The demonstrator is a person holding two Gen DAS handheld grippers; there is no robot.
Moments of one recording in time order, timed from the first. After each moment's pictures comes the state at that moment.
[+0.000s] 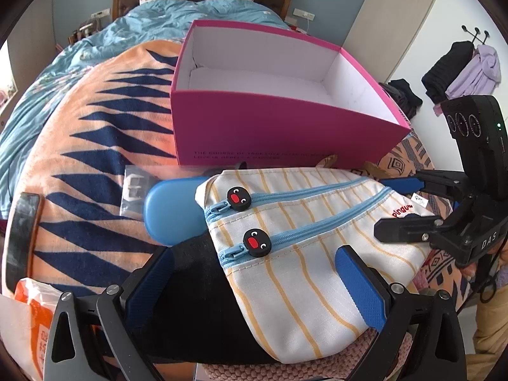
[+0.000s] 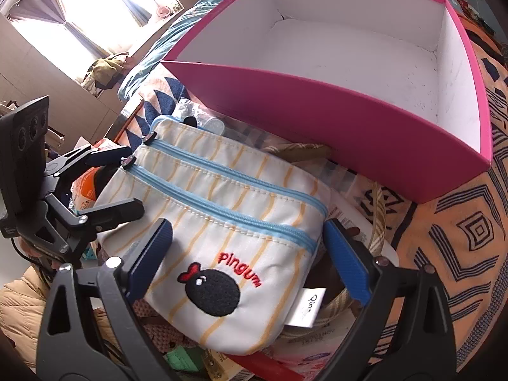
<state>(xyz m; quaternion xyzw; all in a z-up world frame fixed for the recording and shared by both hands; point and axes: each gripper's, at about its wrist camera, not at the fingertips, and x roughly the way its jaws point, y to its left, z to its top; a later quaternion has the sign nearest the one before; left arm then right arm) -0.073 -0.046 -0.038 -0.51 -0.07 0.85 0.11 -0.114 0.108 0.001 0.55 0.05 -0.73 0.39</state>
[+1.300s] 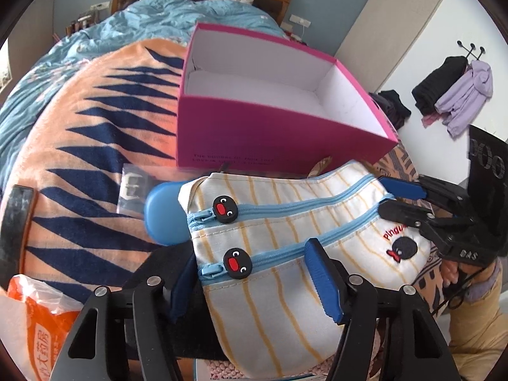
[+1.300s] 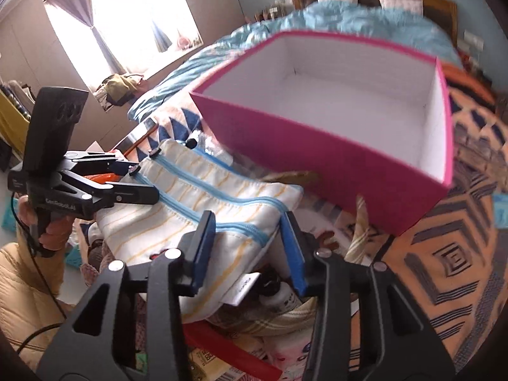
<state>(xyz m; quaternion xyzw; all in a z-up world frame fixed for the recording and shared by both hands) -0.070 -0.060 -0.029 -0.49 -0.11 0.85 0.13 -0.079 0.126 0.027 0.42 0.07 -0.80 0.42</state>
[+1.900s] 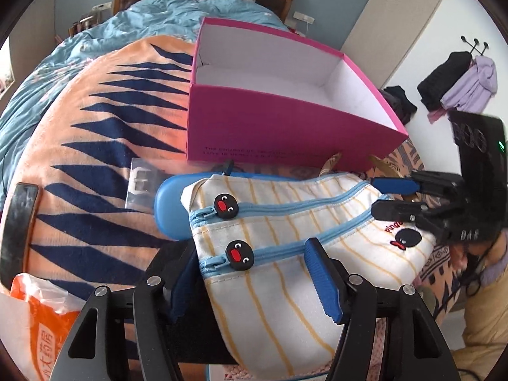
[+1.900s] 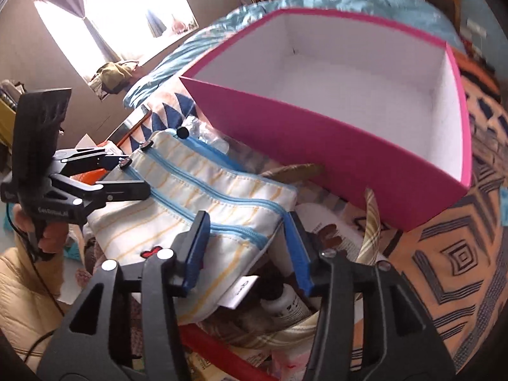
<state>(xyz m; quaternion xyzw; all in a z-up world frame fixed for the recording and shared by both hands) -0.068 -0.065 -0.038 -0.50 -0.10 0.85 0.12 -0.106 0.108 0.006 0.49 0.07 -0.76 0.41</state>
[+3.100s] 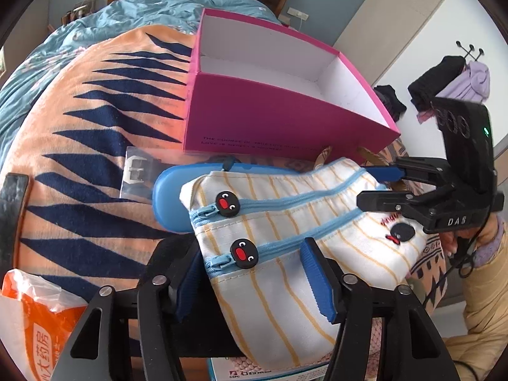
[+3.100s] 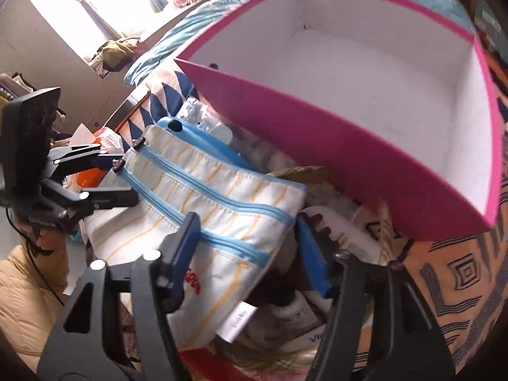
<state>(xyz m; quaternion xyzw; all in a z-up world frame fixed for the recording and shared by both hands) -0.066 -0.076 -0.043 -0.51 -0.12 0.84 0.15 -0.116 0.089 0.002 0.52 0.11 -0.73 0.43</state>
